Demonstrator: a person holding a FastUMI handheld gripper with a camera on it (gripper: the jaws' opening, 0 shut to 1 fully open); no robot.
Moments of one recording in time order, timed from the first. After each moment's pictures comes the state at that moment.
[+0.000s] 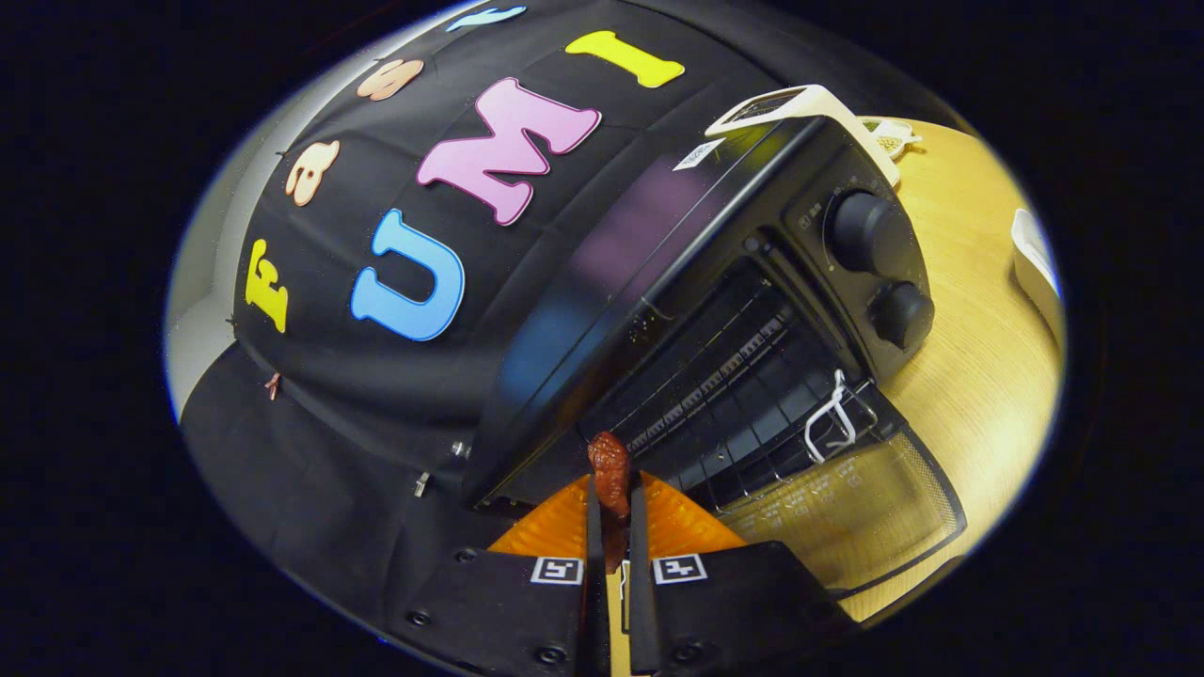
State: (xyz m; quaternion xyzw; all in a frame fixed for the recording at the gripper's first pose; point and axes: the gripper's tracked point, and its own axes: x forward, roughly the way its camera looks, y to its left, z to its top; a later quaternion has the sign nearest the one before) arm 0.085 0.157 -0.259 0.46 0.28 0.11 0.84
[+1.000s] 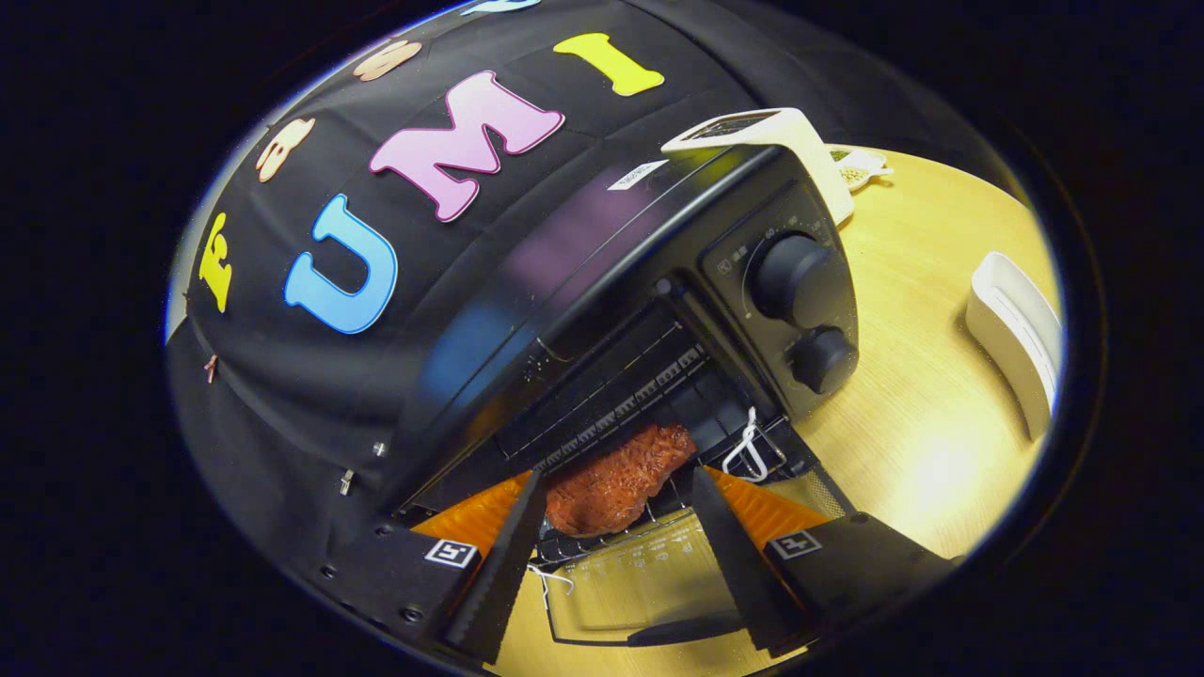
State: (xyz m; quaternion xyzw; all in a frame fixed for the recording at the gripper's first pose) arm 0.081 0.118 -0.290 0.38 0.32 0.04 0.87
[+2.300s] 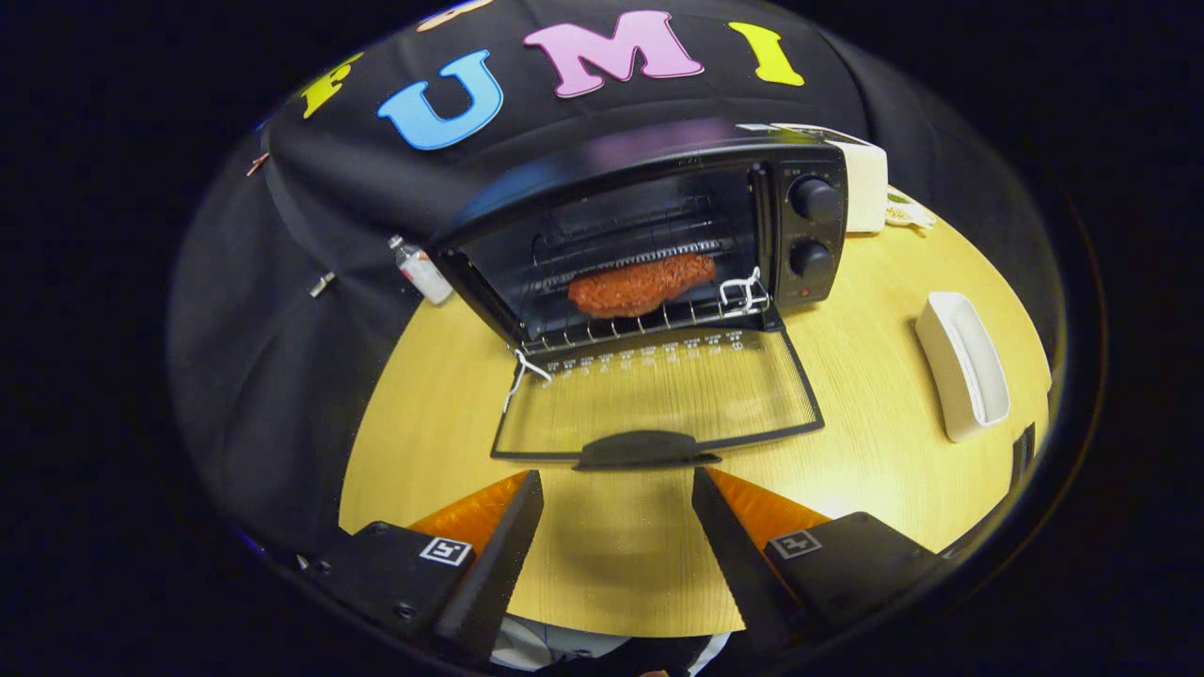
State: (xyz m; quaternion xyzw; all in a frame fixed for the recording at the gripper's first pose) arm -0.084 0.149 -0.320 0.14 0.44 0.13 0.88
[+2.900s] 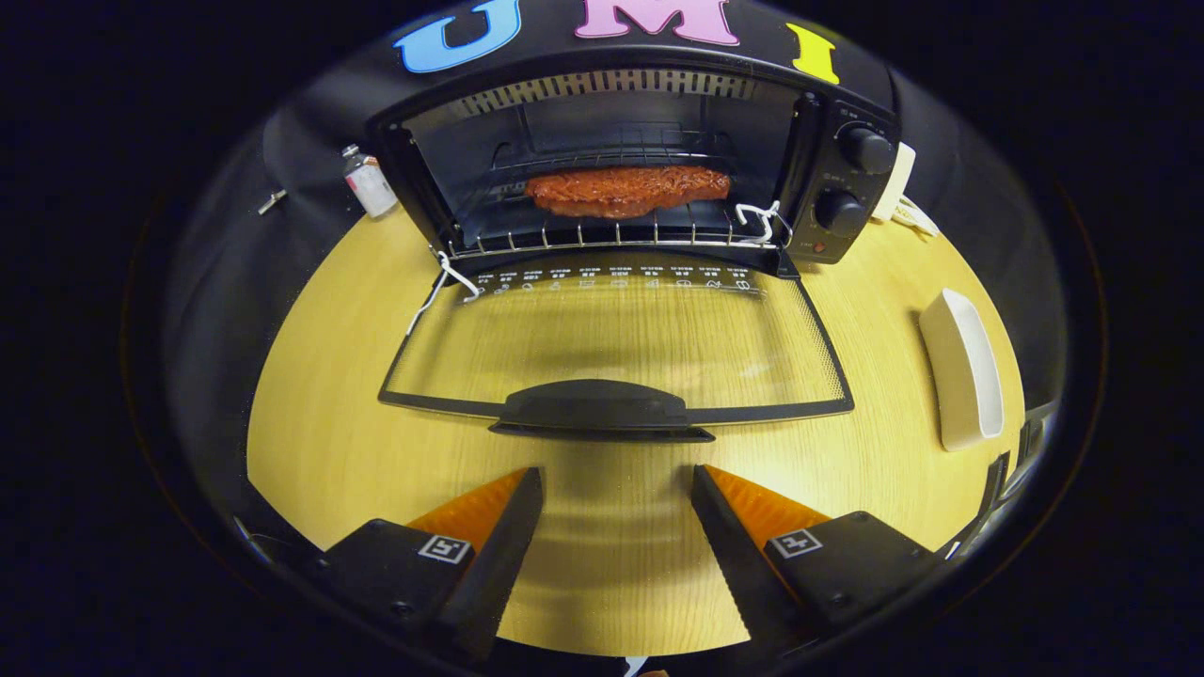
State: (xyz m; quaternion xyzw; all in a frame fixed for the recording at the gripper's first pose) arm -0.072 0.143 -0.387 0.03 0.48 0.08 0.87
